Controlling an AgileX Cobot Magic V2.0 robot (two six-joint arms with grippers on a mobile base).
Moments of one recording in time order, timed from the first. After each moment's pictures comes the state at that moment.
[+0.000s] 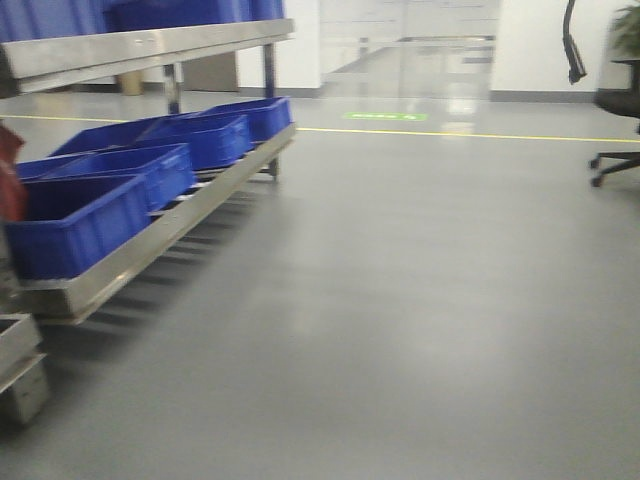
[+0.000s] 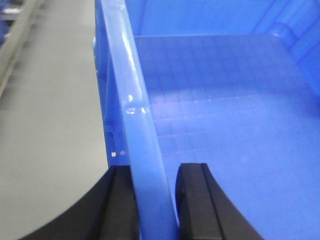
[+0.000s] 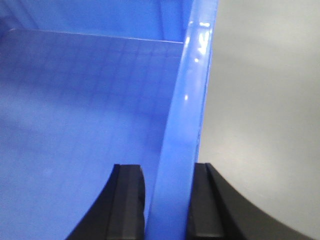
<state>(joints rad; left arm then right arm) -0.23 1.81 -2.39 -0.03 1.30 -0.16 0.46 1.92 -2.50 0.12 1.32 0.07</state>
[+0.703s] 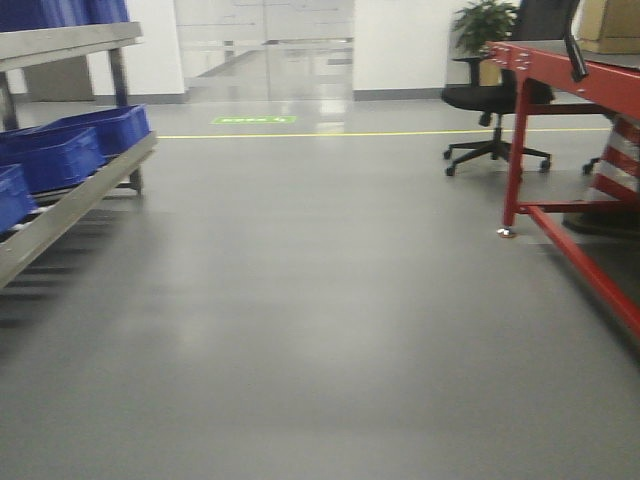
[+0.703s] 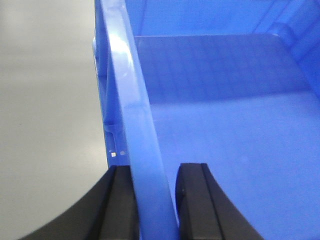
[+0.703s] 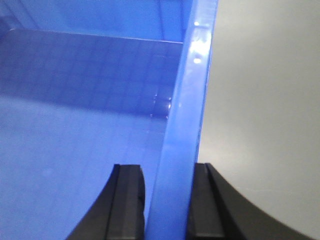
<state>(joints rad) -0.23 1.81 -2.39 -0.03 1.30 -0.16 0.46 1.92 -2.50 0.12 1.32 0.07</state>
